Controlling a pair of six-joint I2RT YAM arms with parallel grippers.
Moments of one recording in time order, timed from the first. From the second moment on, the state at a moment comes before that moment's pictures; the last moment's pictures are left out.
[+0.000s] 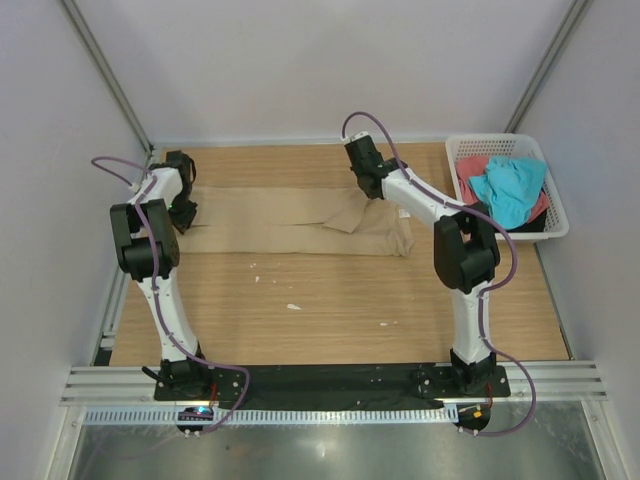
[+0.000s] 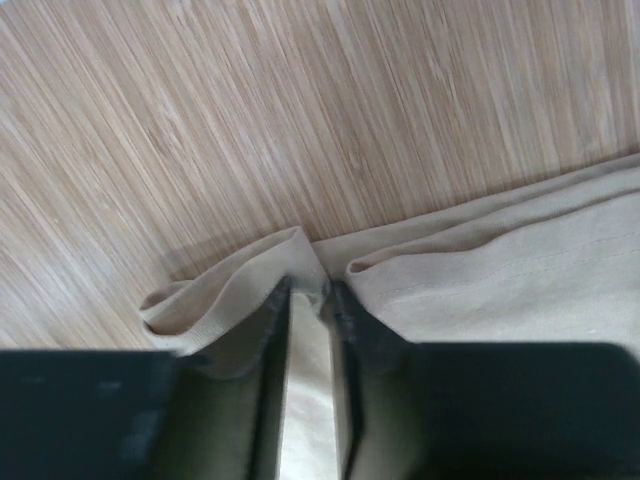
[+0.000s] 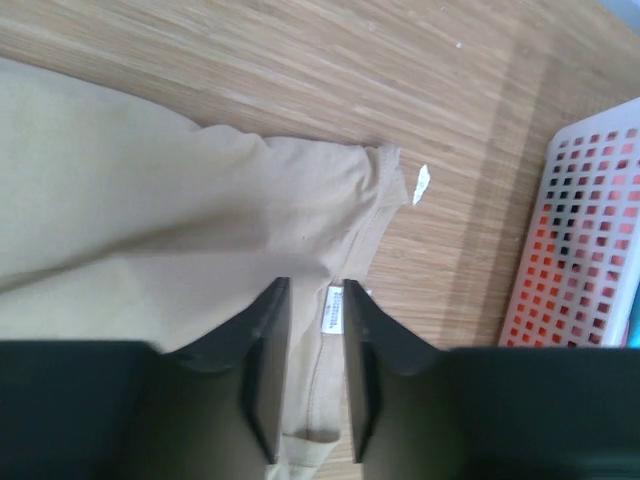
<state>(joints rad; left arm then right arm) 0.14 2.17 1.70 -0.90 -0.44 -0.96 0.48 2.08 1.73 -0.51 0.52 -0.12</state>
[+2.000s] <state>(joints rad) 0.07 2.07 1.53 -0.87 -0.42 -0.79 0.10 1.77 1.06 -0.62 -0.31 0.22</state>
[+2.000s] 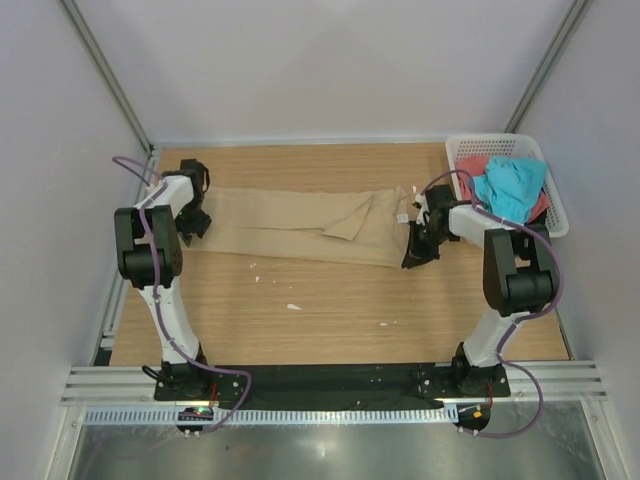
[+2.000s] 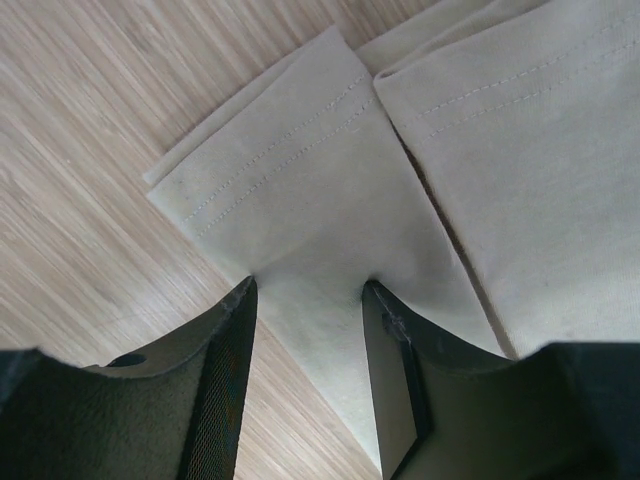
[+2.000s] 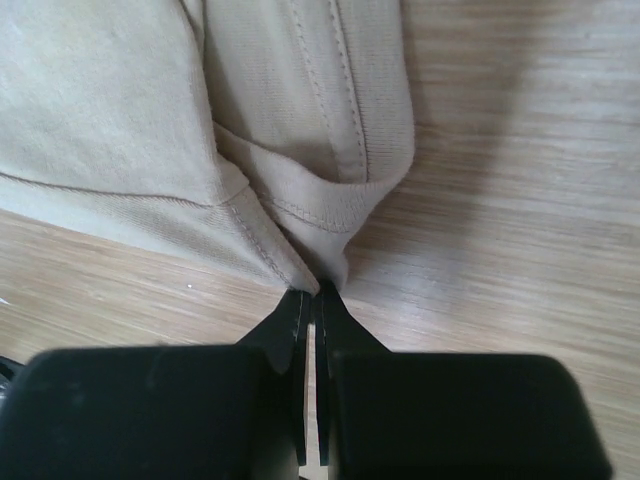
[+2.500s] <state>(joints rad) 0.07 1.99 1.44 -0.94 -0.43 -0.78 0.10 1.66 0.97 -0.65 -0.20 0.34</state>
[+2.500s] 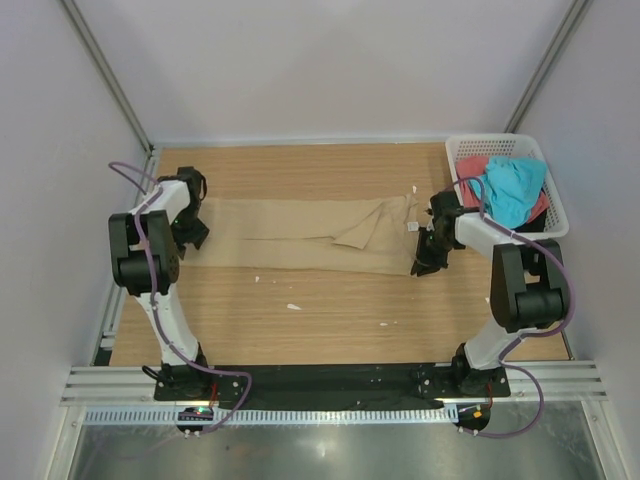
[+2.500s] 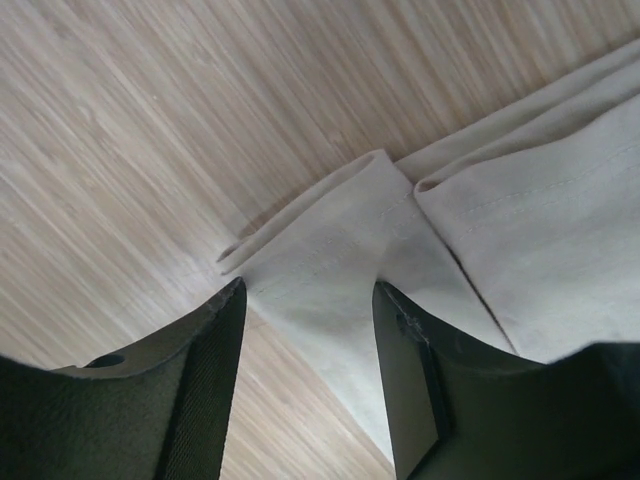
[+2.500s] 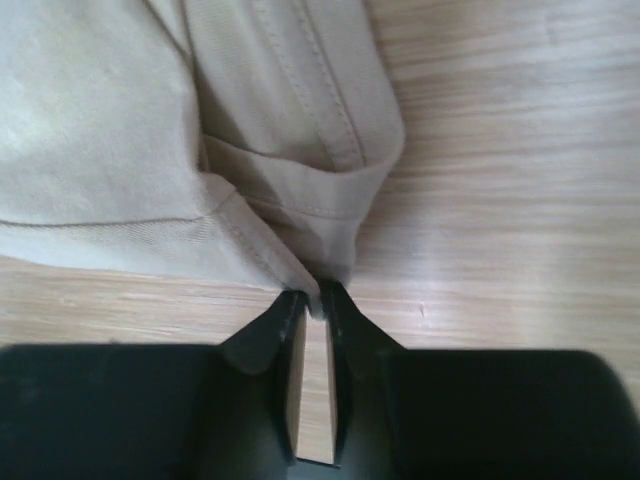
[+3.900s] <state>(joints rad) 0.01 1.49 1.18 -0.62 0.34 -0.54 0.45 1.78 1.12 -0.36 0.16 1.05</state>
